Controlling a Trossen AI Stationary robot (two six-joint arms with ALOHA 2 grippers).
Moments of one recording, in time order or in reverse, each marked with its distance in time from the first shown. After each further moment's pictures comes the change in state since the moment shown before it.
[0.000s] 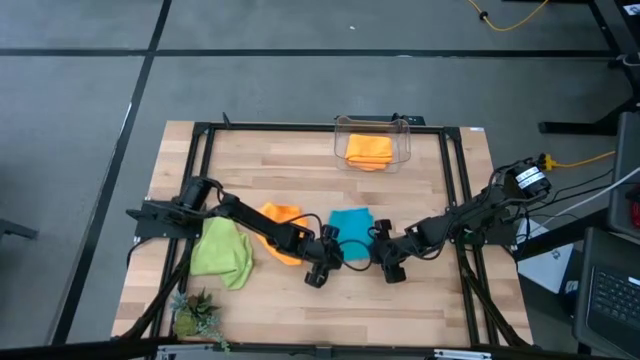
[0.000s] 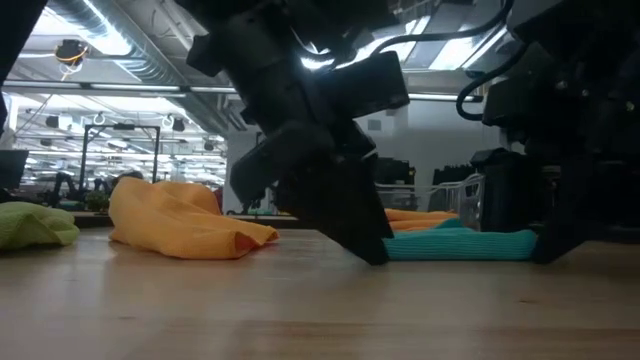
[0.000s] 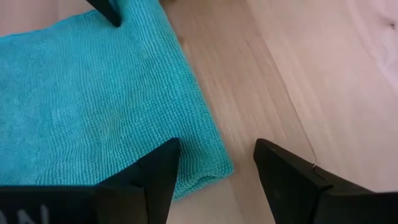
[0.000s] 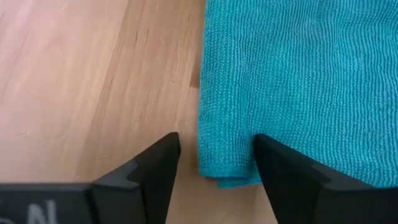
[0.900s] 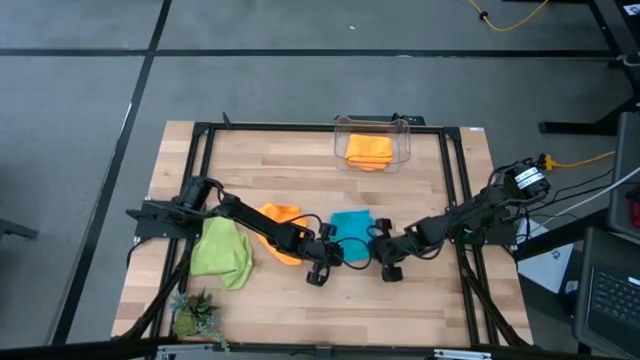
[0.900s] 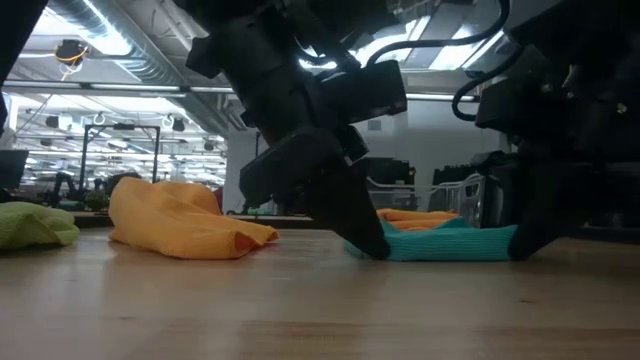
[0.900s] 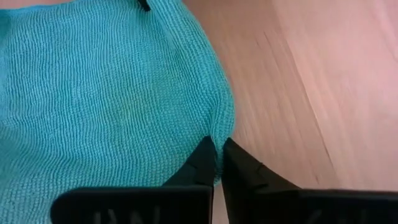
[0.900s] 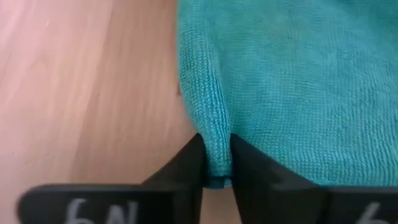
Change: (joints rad) left arm 0.004 0.002 -0.004 -0.012 -0.016 -0.084; right arm -0.003 0.002 -0.002 0.019 0.006 0.068
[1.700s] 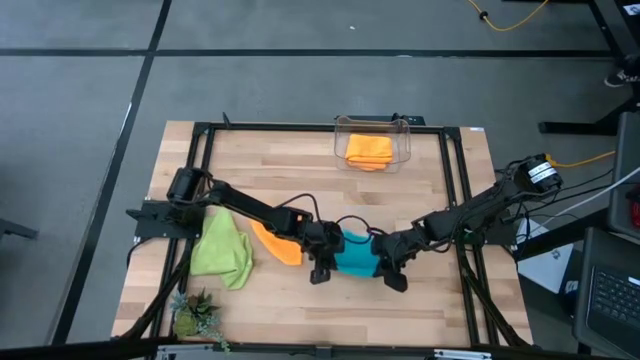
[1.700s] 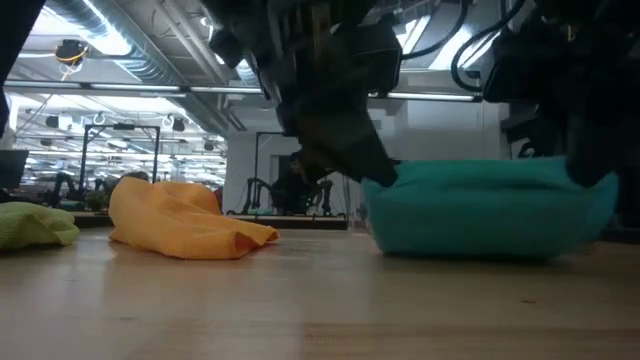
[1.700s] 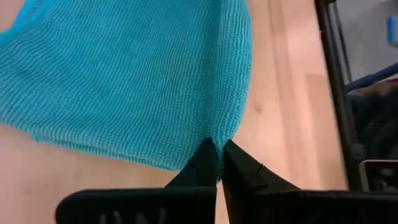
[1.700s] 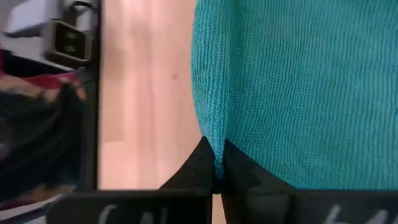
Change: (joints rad) left arm 0.065 -0.134 0.003 0.016 0.463 -0.443; right arm 0.001 -0.140 -0.001 0.080 -0.417 0.492
